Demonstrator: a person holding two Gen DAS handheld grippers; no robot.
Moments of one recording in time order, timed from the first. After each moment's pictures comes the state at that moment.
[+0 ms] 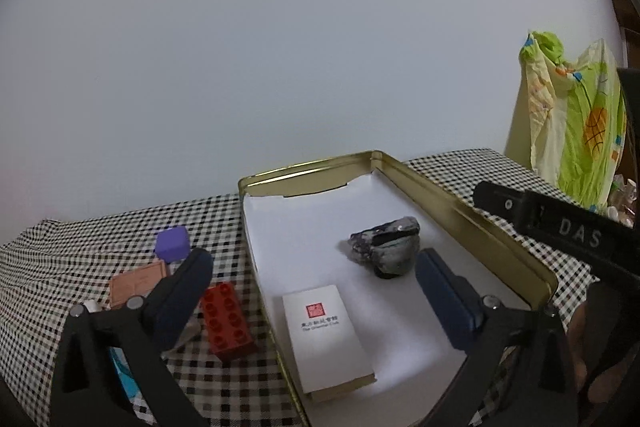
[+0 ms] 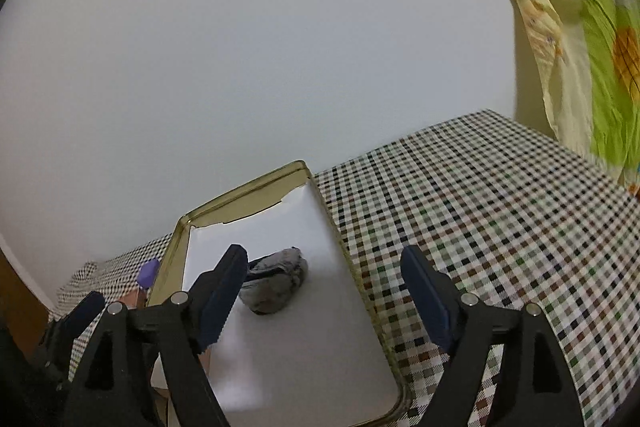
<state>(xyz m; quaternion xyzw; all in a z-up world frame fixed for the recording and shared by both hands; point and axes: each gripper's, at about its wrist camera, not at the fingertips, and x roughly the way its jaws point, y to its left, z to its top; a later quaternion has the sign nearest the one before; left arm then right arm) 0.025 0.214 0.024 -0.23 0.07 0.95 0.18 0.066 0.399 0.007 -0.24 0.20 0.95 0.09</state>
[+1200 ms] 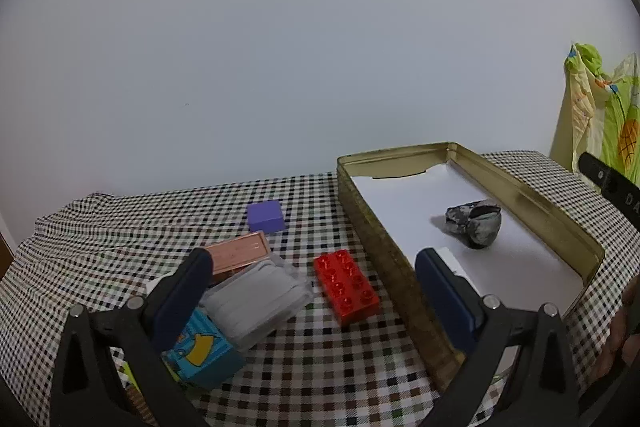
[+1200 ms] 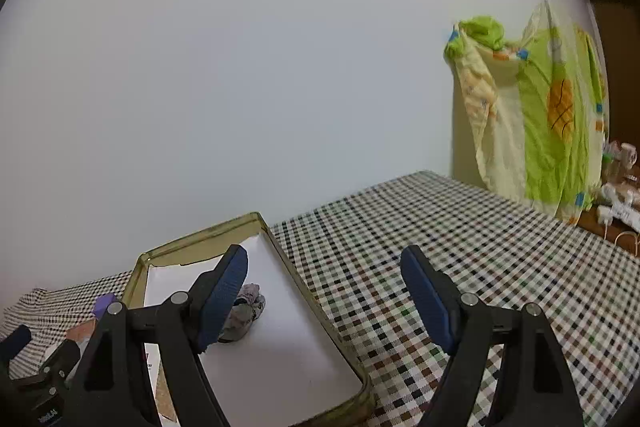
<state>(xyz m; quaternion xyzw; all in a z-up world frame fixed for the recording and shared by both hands) 0.028 0.138 0.018 -0.23 0.06 0.97 0.10 0.106 0.362 0.018 -0.12 0.13 0.96 0.23</state>
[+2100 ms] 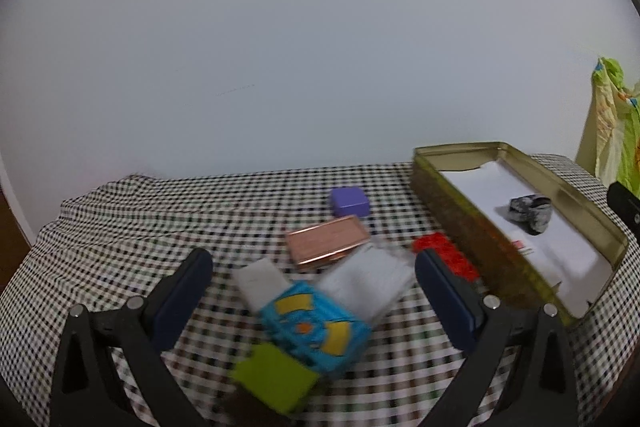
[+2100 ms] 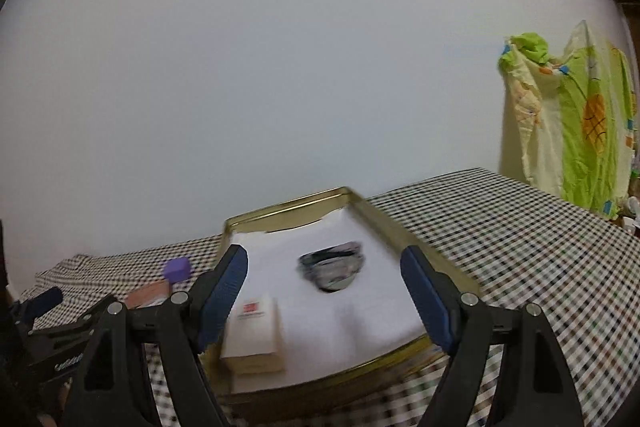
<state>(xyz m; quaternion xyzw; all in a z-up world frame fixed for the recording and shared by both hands) 0.016 0.053 0.016 -0.25 0.04 0.97 0.06 0.112 0.266 0.019 -0.14 0.11 0.97 0.14</state>
